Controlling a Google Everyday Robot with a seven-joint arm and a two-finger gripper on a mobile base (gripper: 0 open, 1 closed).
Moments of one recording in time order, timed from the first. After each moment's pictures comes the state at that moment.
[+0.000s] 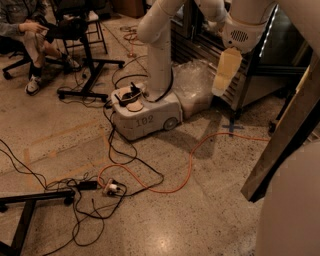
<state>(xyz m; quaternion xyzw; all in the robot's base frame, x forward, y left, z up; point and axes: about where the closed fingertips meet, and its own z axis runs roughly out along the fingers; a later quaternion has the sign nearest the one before) 0.630 -0.194 0.919 -0.50 0.86 -0.04 0.08</state>
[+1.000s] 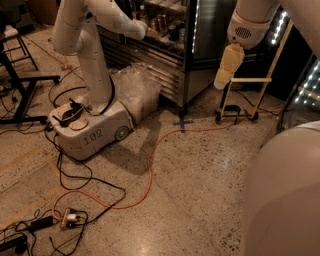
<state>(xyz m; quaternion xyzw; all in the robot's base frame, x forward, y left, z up) 0.662 -0.211 0.917 -0.47 0.87 -0.04 0.11</state>
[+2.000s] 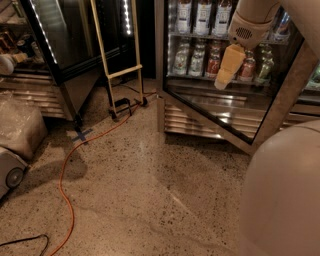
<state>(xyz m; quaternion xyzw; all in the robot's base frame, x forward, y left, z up) 0.662 -0.211 0.917 -0.47 0.87 -0.04 0.11</state>
